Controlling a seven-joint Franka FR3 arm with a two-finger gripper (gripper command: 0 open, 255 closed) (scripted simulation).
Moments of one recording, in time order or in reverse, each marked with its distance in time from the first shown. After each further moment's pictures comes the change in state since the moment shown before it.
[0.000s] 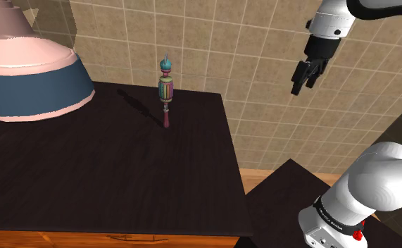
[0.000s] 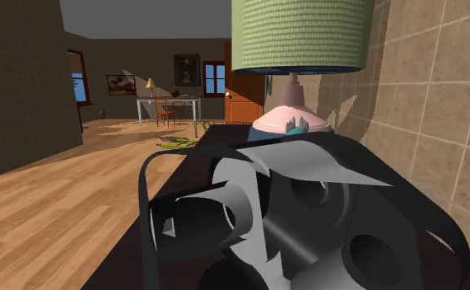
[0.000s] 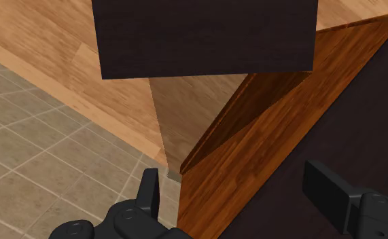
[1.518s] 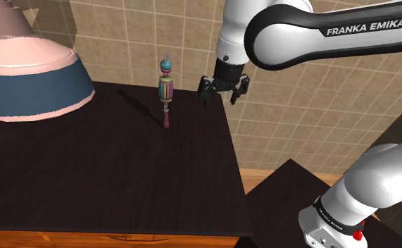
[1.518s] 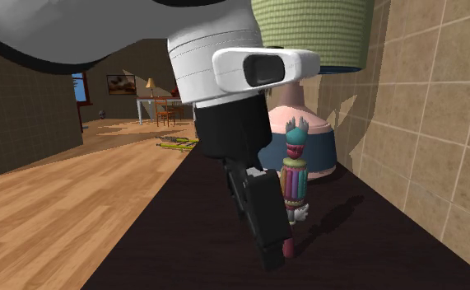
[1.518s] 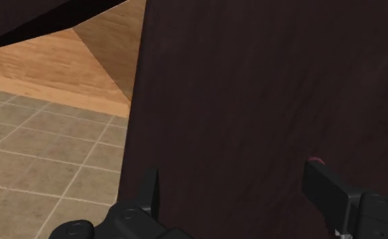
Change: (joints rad) arm -0.094 0.425 0.554 0.158 0.077 0.457 0.800
